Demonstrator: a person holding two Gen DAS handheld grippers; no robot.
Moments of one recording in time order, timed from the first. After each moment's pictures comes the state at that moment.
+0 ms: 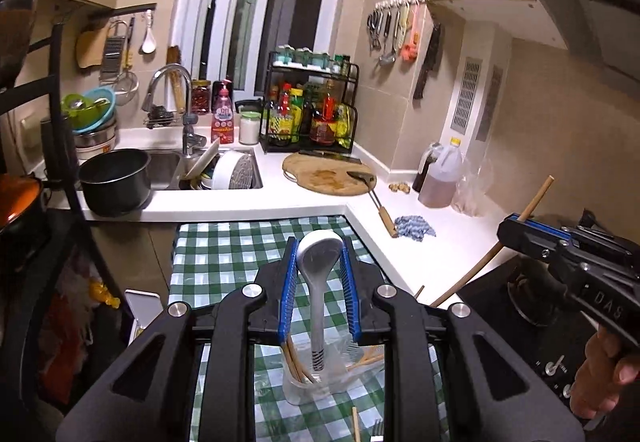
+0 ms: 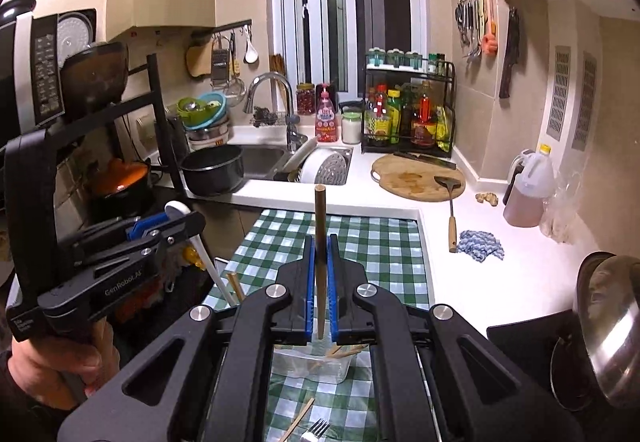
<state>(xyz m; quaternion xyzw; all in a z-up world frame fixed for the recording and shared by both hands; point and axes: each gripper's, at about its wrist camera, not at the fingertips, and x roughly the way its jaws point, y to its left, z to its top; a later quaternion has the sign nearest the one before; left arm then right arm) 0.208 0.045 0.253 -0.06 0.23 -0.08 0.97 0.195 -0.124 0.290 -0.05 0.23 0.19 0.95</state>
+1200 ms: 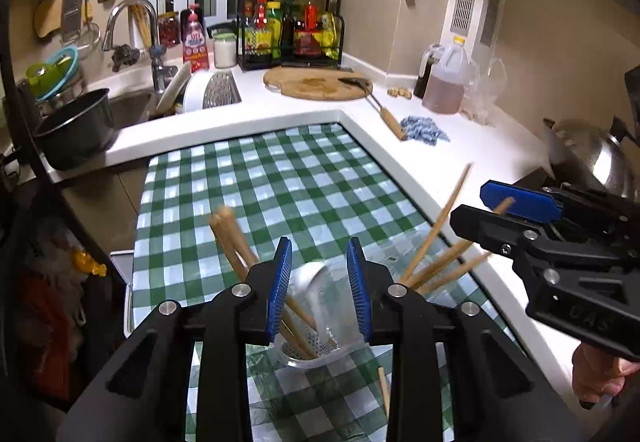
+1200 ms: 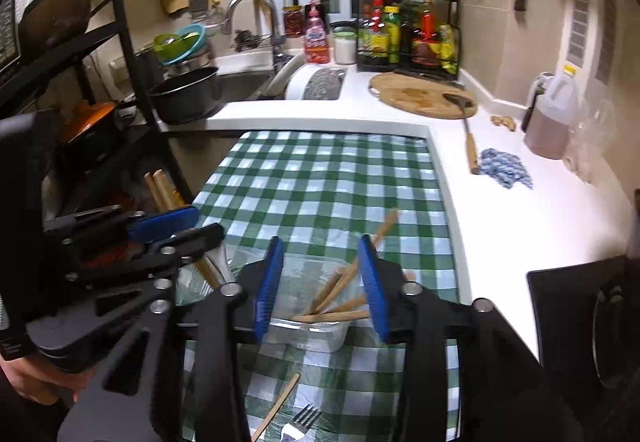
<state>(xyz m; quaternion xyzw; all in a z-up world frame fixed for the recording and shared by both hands) 0.254 0.025 0.156 -0.01 0.34 -0.11 0.93 0.258 -0.119 0.173 -0.06 0.34 0.16 0.93</state>
